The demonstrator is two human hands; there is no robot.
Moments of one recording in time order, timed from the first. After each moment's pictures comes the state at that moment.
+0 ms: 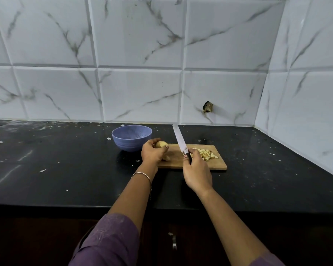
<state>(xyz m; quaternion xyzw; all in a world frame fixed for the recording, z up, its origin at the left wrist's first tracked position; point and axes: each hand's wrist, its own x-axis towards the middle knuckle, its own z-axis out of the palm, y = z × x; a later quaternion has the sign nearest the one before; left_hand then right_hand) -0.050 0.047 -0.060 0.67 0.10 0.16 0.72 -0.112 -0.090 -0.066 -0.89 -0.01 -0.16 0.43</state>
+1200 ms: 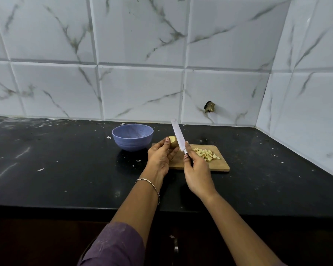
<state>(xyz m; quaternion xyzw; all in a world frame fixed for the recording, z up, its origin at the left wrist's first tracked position) -0.059 0.025 -0.055 0.39 0.07 0.09 0.92 -0.111 -0.089 -0.072 -0.82 -0.12 -0.19 0.52</state>
